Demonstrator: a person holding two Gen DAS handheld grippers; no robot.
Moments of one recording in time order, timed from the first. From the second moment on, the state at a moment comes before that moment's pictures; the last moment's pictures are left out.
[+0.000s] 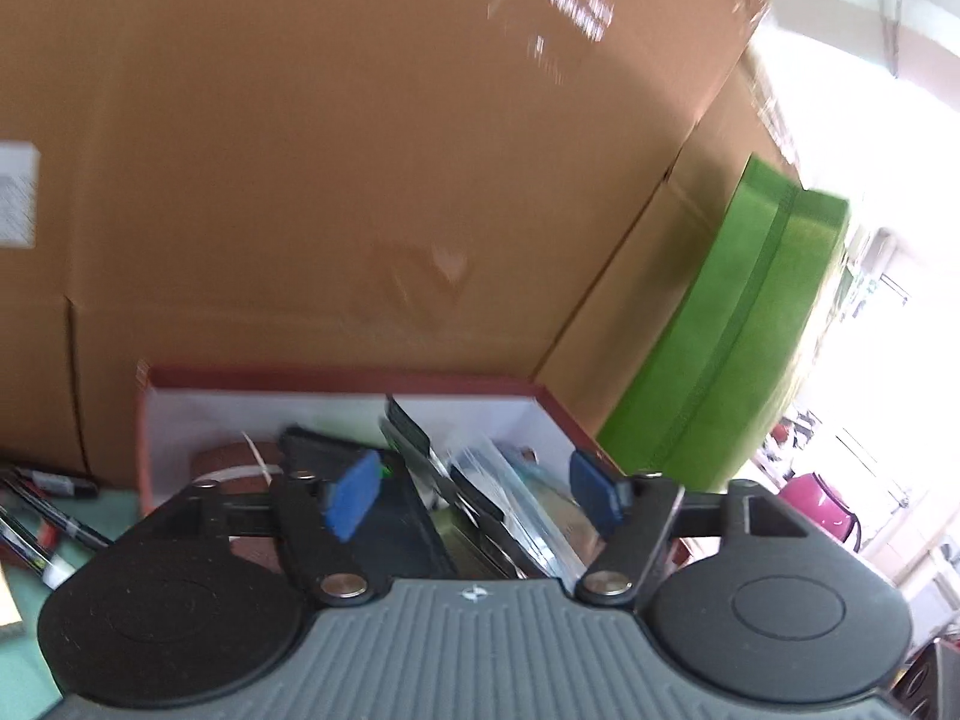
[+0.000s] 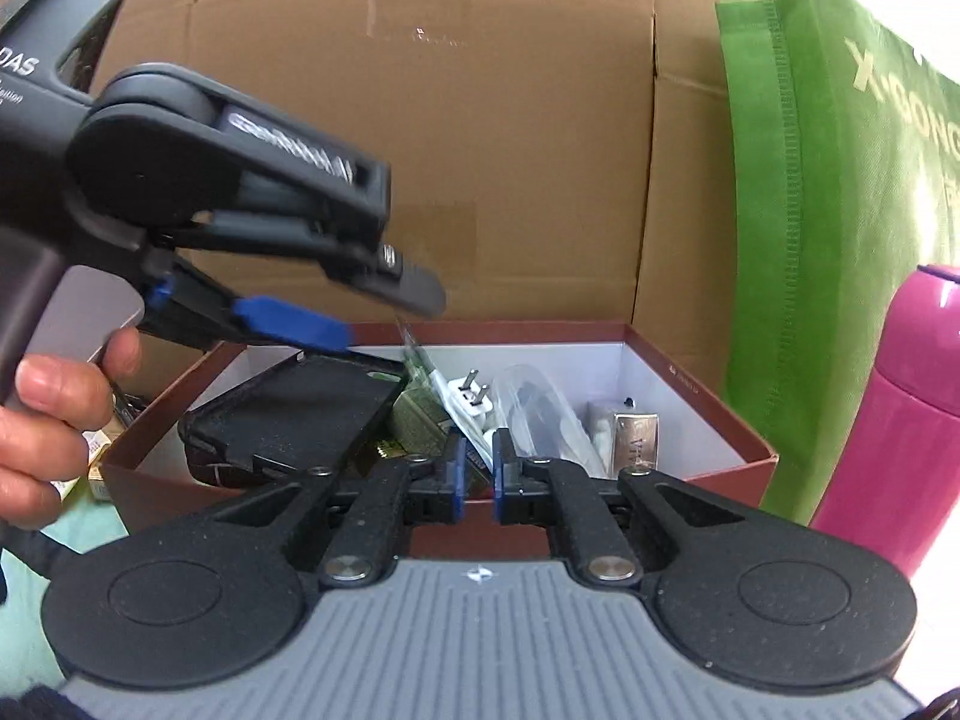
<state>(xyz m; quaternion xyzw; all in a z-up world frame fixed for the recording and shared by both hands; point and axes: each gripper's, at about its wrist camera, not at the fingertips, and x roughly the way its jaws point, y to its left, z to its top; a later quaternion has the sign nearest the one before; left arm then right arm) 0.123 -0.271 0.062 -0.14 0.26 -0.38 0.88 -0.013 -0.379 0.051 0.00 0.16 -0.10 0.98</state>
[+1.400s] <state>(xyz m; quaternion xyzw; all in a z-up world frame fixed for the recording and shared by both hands) 0.034 -0.110 0.019 -0.09 0.31 -0.16 0.93 -0.065 -0.251 0.047 -0.01 0.18 0.04 0.98</state>
